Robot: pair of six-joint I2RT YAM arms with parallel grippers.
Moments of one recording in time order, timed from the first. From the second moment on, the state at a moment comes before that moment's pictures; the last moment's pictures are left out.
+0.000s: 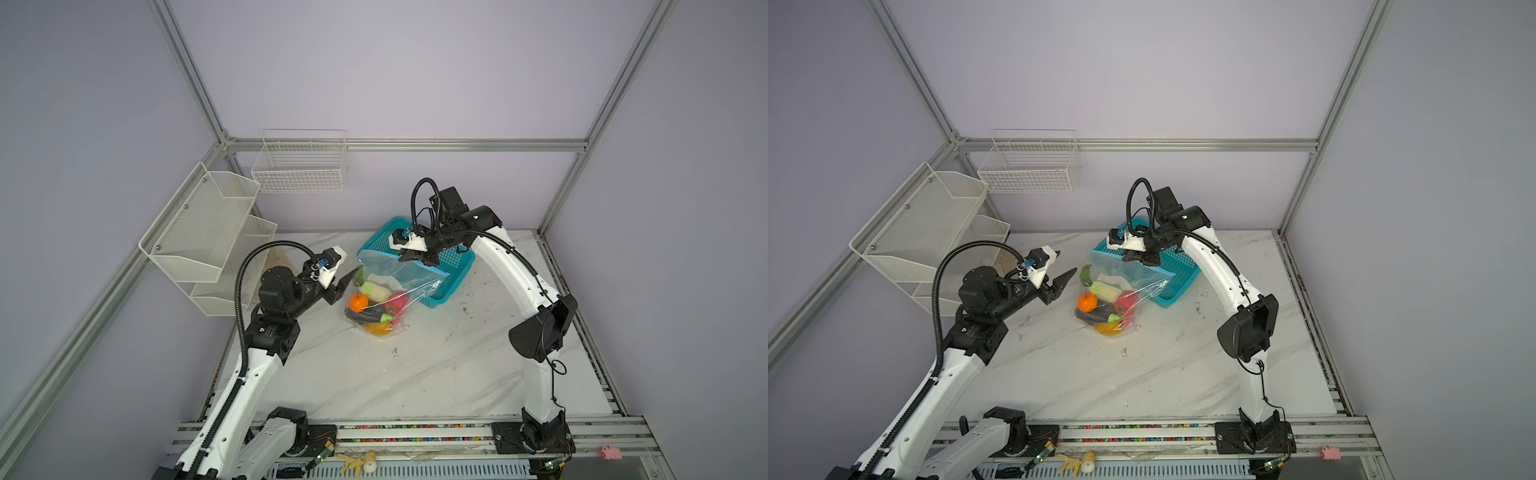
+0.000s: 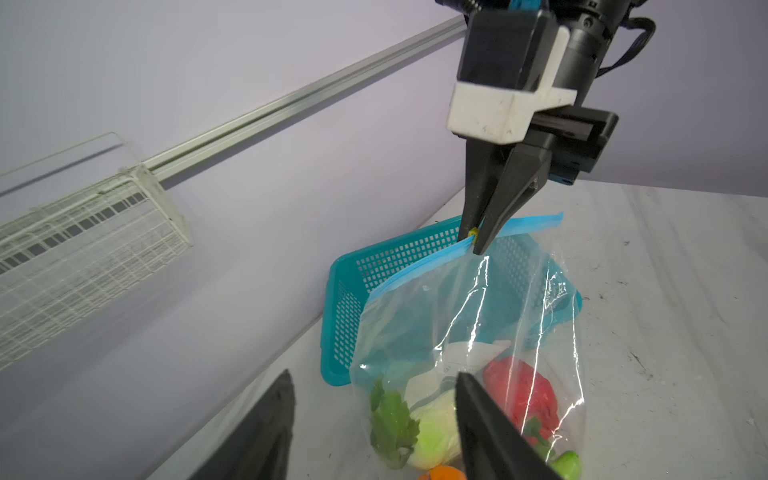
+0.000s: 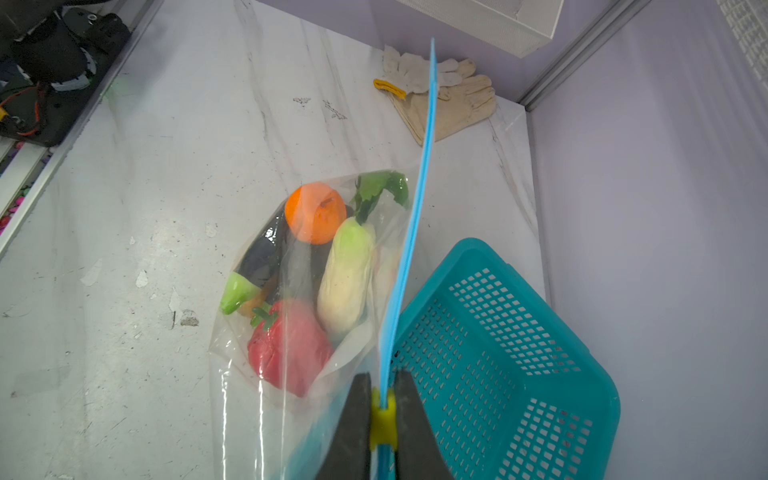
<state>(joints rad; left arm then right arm) -0.16 0.97 0.87 -0.02 0.50 0.37 0.55 2.06 2.32 -1.18 -0.64 -1.11</state>
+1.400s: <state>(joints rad) -0.17 1.23 1.00 0.04 0.76 0.39 0.58 2.06 2.36 -1.22 -0.70 -1.14</state>
